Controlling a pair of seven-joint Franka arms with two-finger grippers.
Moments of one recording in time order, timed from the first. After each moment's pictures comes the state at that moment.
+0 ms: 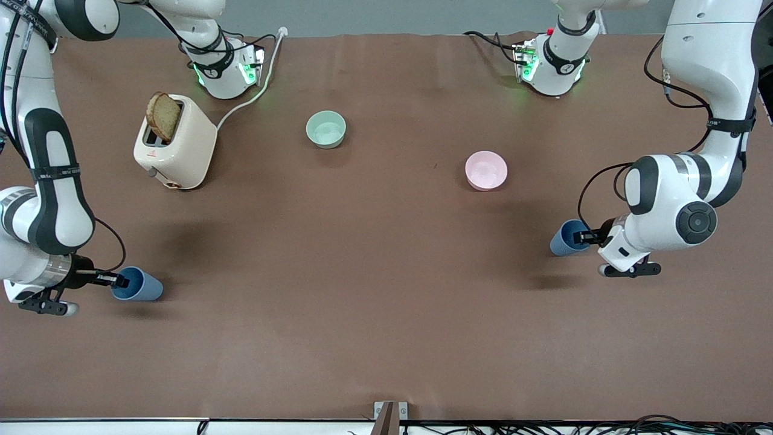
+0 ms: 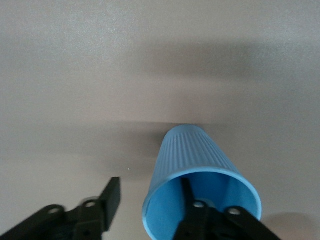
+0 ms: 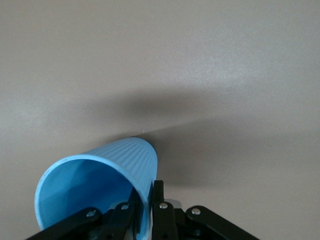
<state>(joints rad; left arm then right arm) -0.05 0.45 0.01 -1.88 -0.03 2.13 -0.06 -0.25 0.68 -0.02 -1.54 0.18 2.19 -0.20</state>
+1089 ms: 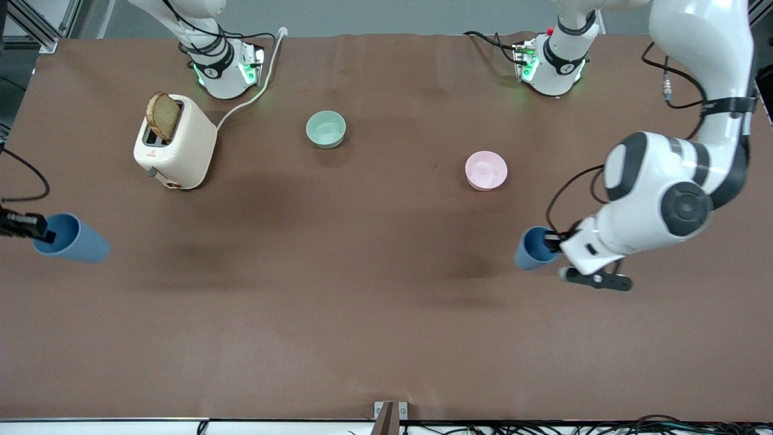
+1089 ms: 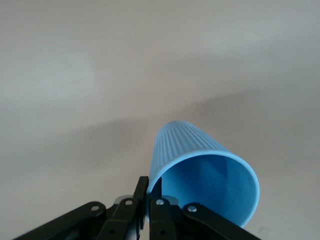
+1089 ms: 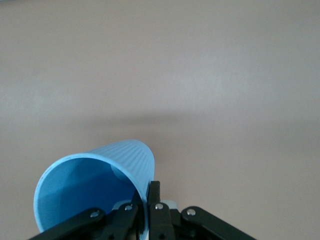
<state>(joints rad) -0.14 0.46 -0.19 -1.52 -0.04 1.90 -0.06 -0.19 0.21 -0.01 -1.49 0.08 1.72 -0.16</state>
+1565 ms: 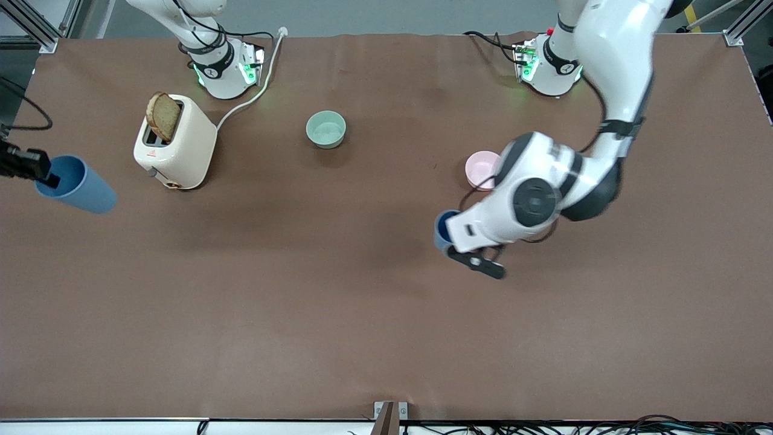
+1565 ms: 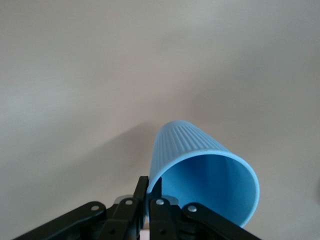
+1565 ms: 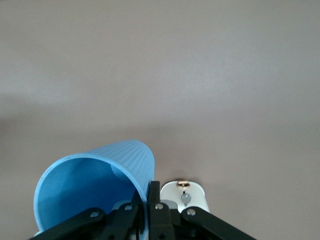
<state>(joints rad) -0.39 0.63 -0.23 -1.40 -0.04 1.93 -0.09 -0.12 -0.04 0.00 -1.66 0.06 1.65 -0.05</state>
